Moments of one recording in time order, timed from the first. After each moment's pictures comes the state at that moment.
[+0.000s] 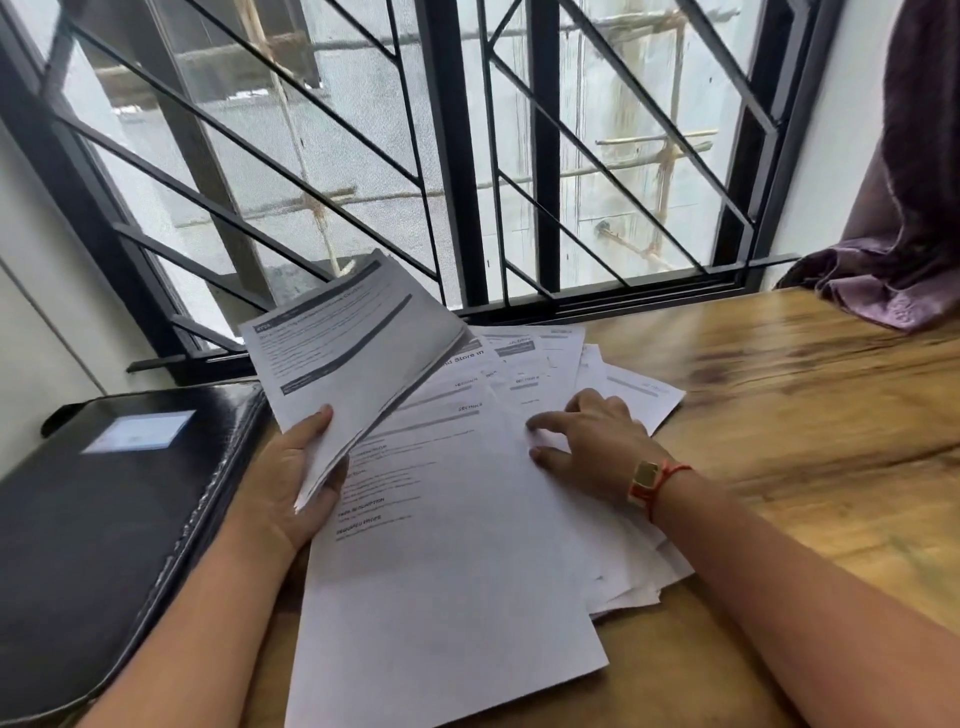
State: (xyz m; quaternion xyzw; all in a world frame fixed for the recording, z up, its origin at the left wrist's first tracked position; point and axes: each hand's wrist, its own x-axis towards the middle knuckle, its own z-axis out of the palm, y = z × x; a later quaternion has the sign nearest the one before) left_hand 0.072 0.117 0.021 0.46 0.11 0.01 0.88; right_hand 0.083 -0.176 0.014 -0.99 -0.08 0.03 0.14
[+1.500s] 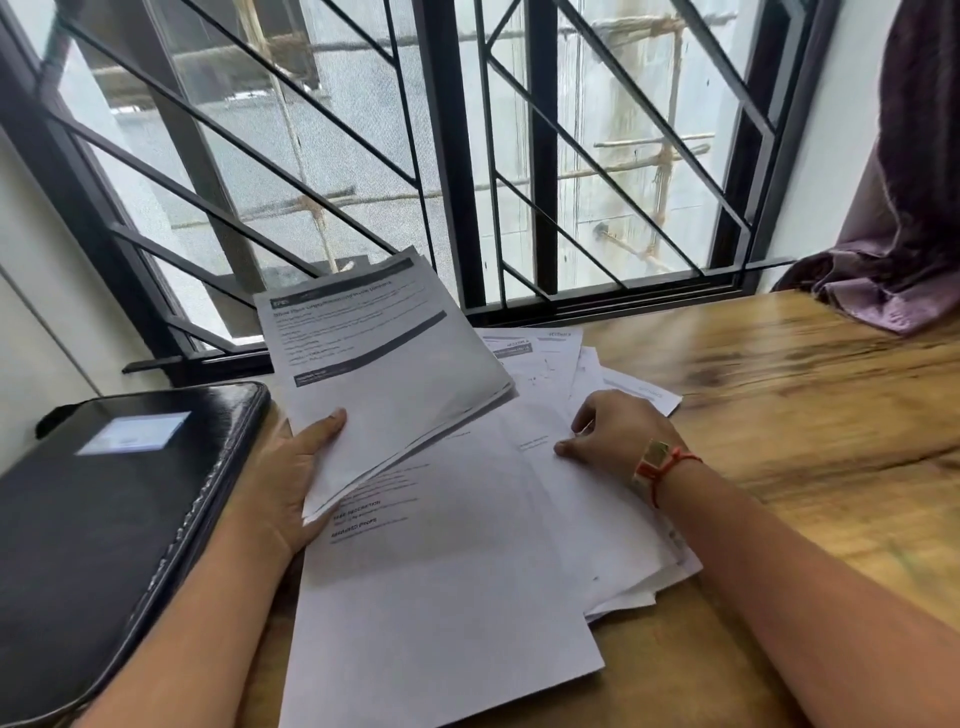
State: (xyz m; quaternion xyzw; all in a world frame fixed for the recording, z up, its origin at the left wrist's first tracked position) left_hand 0.079 0.123 0.008 0.50 0.03 0.03 0.86; right_hand 0.094 -0.196 0.017 -0.96 0.05 -0.01 0.26
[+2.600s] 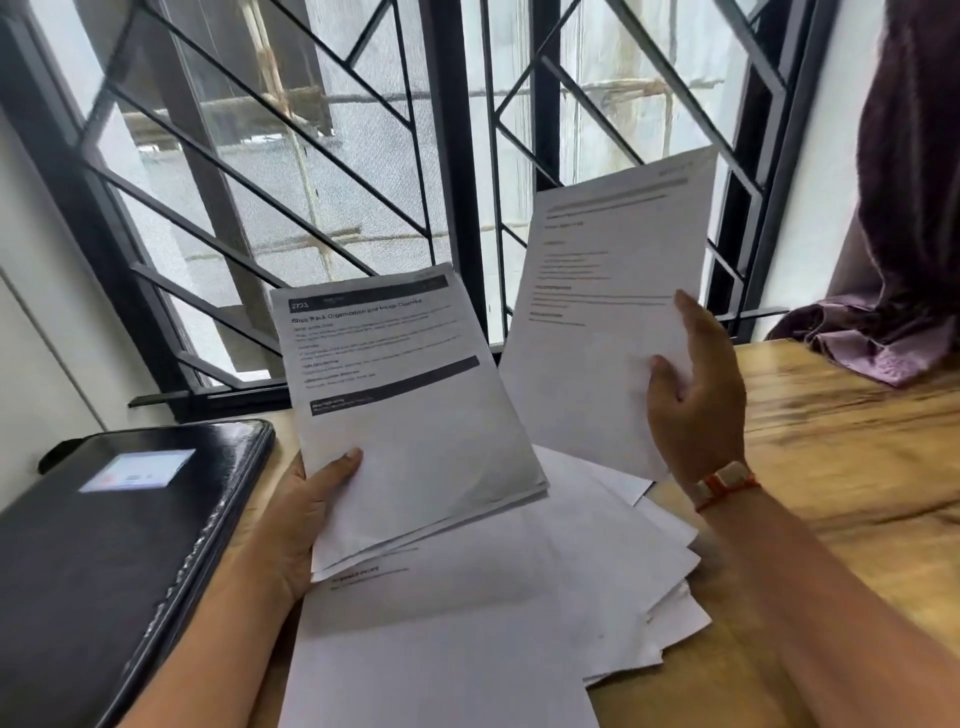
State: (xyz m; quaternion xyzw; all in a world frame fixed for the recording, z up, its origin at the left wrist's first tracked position) left_hand 0.063 0.107 0.025 0.57 0.04 0.07 0.82; right_hand 0.108 -0.233 0.048 -0.76 -0.07 -0.51 0.40
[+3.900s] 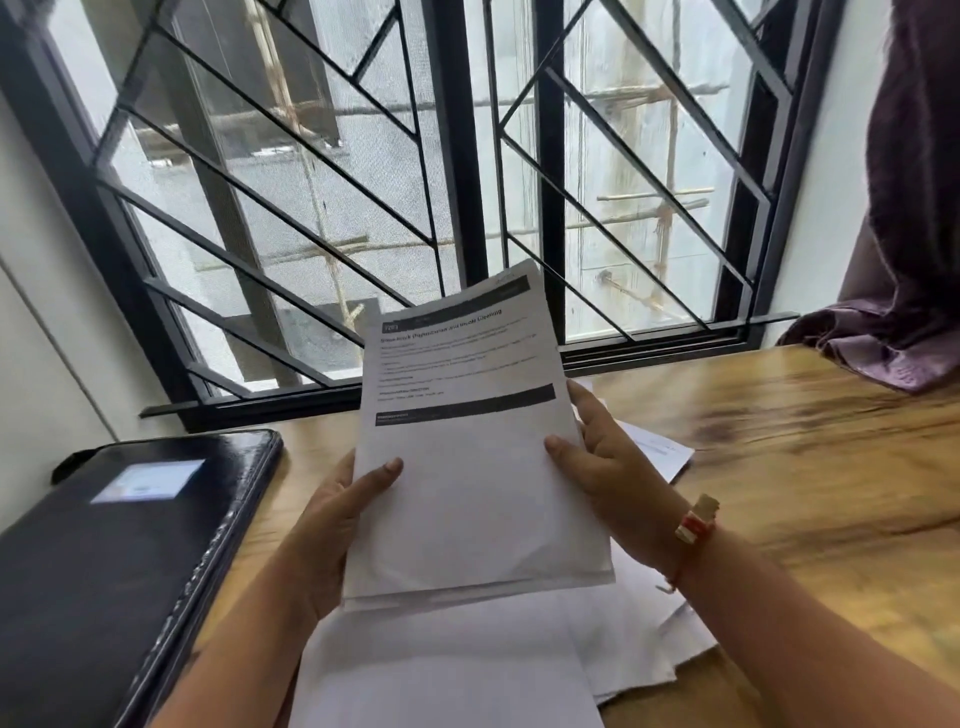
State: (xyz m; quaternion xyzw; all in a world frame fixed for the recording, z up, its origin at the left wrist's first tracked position) left_hand 0.057 0.095 0.026 0.57 -0.01 -0.05 0.82; right_hand 0.077 -0.172 0.032 -0.66 -0.18 0.00 0.73
